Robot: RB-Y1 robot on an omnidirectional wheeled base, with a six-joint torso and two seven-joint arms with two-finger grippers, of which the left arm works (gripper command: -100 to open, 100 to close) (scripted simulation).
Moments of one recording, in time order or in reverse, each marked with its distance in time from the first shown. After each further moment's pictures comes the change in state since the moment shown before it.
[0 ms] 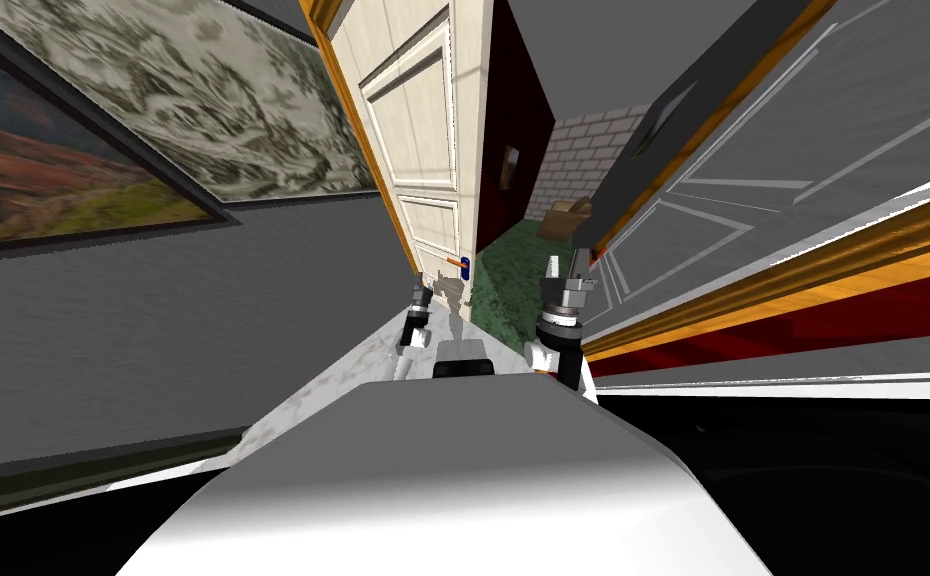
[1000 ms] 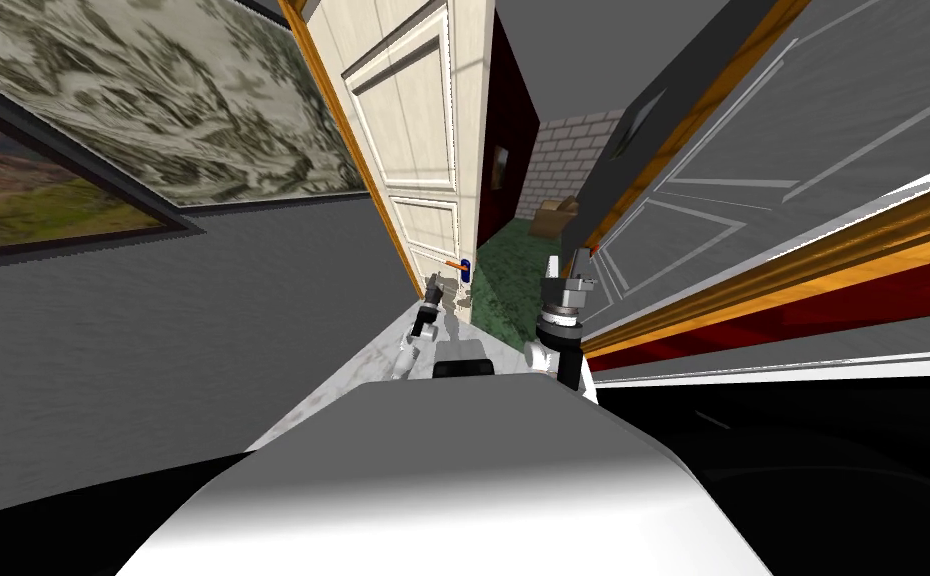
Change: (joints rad) arm -0.155 -0.009 -0.040 0.241 -0.011 0.021 0.006
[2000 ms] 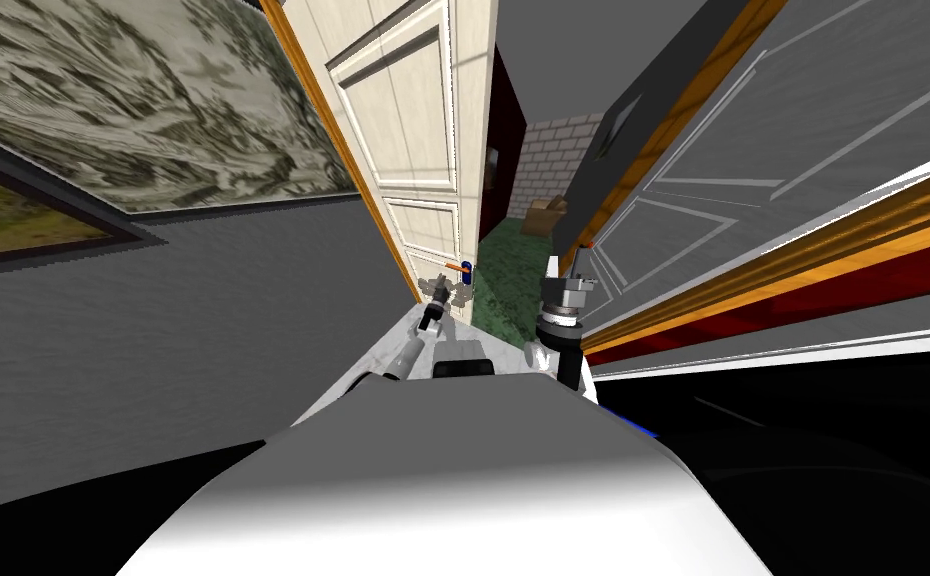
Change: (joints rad) arm -0.148 -0.009 -0.032 0.235 -0.007 0.014 0.012
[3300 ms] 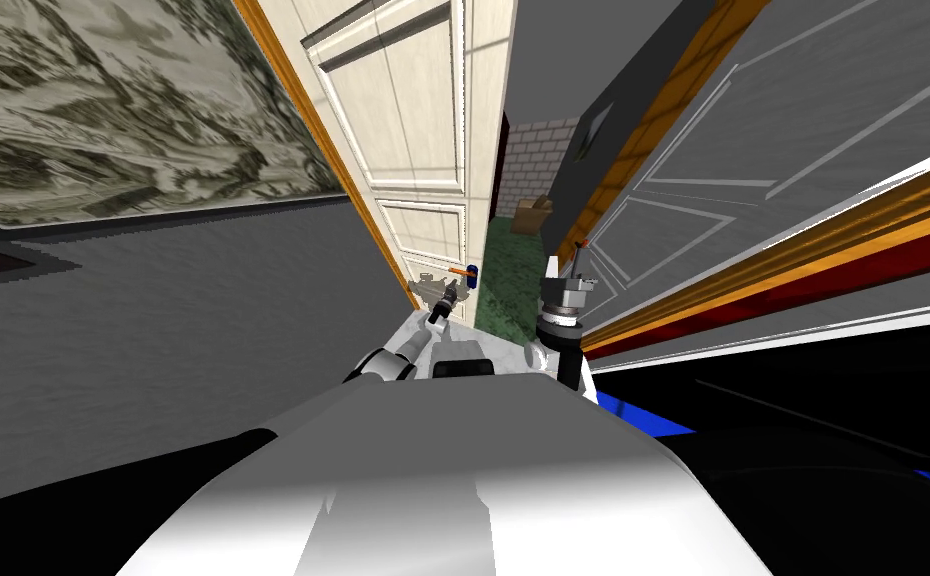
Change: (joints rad) arm -0.217 -0.038 -0.051 0.354 -0.013 0.021 0.008
